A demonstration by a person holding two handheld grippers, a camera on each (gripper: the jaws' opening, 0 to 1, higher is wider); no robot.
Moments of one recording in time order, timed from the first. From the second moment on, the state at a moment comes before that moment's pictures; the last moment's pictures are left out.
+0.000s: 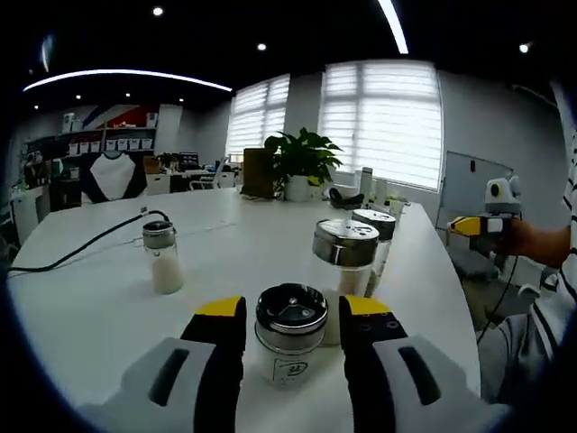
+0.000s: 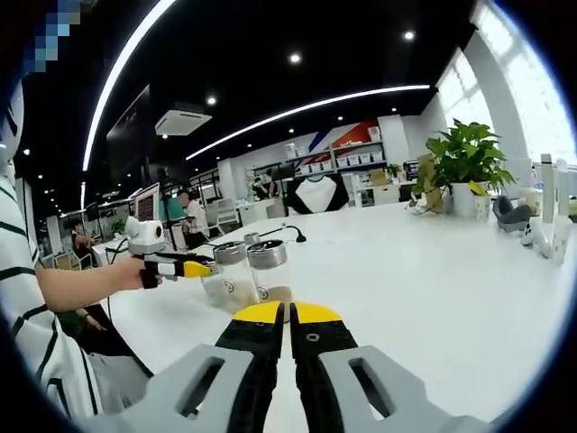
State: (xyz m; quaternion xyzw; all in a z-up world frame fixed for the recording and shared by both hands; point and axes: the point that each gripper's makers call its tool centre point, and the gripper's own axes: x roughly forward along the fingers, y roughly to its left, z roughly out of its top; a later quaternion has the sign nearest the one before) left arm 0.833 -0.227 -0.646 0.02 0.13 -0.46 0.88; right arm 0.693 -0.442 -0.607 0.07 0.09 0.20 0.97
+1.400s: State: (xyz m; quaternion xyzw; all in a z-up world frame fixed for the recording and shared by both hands) left arm 0.843 -0.197 -0.620 -0.06 0.06 -0.34 0.94; right arm 0.697 -0.434 -0.606 0.07 0.10 0.20 0.97
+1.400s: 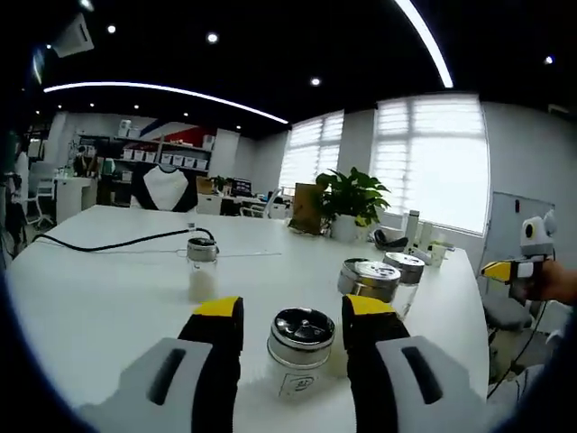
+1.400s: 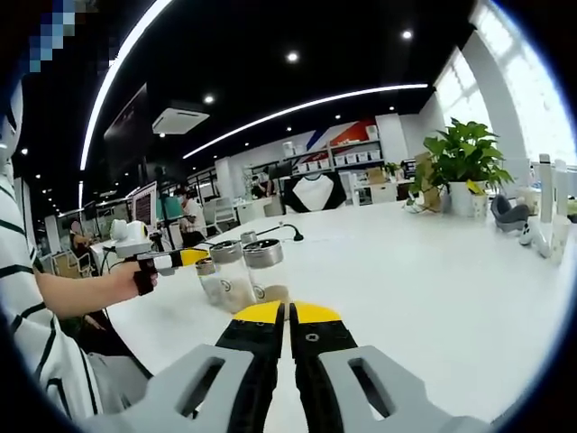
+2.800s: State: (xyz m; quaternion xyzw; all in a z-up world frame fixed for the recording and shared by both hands) left arm 0.829 -0.215 -0.632 -0.03 0.10 -0.43 0.90; right arm 0.693 -0.436 -0.612 0.07 0.10 0.20 0.97
